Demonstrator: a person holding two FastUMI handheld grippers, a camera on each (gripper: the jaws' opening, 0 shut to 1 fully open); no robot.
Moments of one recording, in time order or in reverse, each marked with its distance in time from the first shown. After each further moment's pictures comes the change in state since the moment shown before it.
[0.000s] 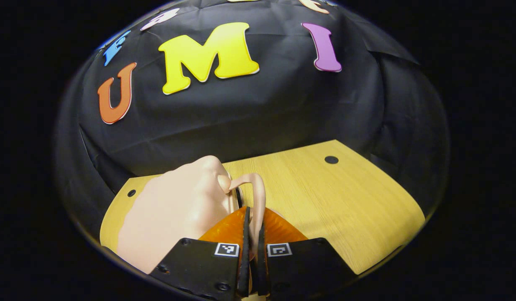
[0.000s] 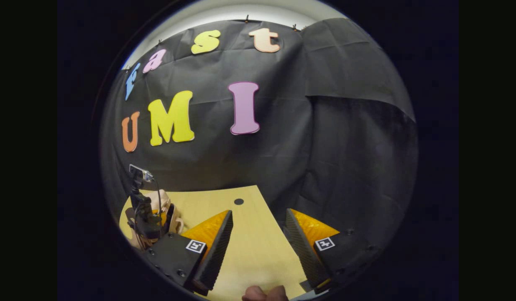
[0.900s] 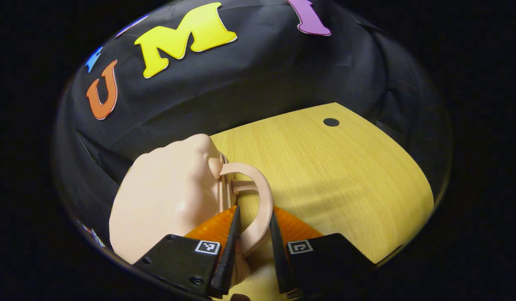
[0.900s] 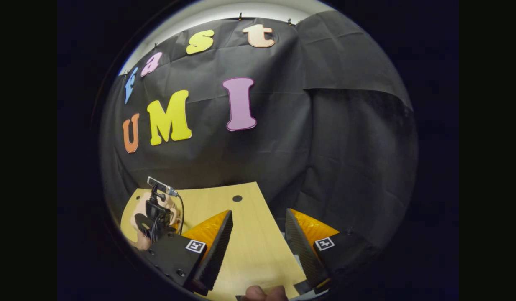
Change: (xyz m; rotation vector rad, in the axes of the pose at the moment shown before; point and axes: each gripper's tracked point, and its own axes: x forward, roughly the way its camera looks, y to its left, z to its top) left arm 0.003 -0.037 -0.044 0.029 0.203 0.036; right arm 0.008 -0.010 -0.006 -0.001 0.008 0.083
